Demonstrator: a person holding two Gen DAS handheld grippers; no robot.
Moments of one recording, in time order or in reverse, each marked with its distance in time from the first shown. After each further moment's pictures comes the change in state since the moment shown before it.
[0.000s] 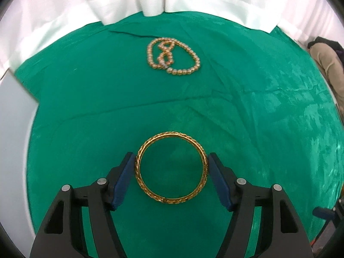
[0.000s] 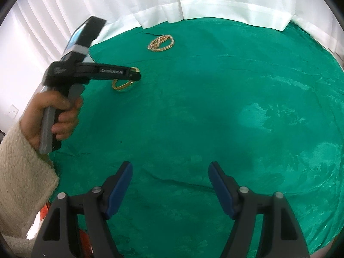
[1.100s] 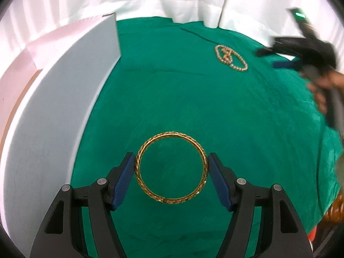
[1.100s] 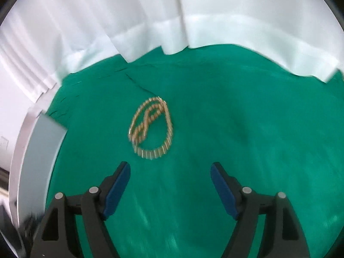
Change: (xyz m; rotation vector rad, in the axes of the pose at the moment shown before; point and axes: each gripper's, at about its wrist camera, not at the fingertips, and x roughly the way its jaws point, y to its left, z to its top) left arm -0.069 0.089 -0.089 -0.220 -0.077 0.068; right arm 0.130 0.007 0.274 -0.003 0.050 -0.010
